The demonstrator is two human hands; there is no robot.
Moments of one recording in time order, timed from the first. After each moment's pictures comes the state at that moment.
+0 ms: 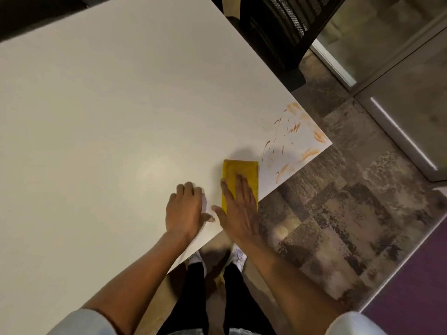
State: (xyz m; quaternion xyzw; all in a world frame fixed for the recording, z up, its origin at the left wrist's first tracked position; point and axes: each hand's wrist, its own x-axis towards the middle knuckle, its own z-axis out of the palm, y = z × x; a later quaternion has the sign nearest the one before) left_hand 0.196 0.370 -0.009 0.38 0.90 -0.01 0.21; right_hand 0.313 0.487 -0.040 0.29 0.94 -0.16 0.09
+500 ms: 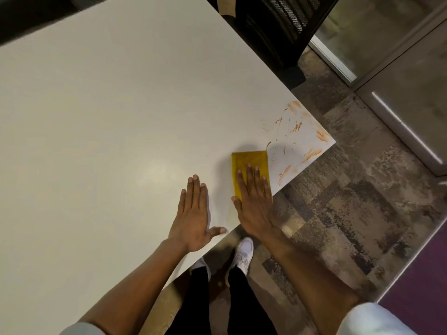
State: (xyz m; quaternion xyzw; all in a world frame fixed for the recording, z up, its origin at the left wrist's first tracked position) left_hand 0.199 0.364 -0.044 0.45 0.84 0.05 0.30; right_hand 0.320 0.541 -0.066 0.28 0.95 -0.10 0.08
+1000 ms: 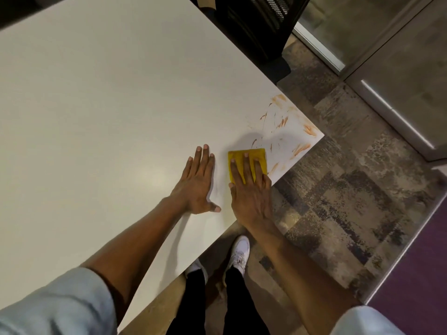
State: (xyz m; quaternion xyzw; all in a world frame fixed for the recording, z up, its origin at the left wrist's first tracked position) left_hand 0.142 0.466 -0.057 0.54 0.78 0.00 0.32; right_hand 0.309 0.571 -0.069 0.35 0.93 -0.08 0.06
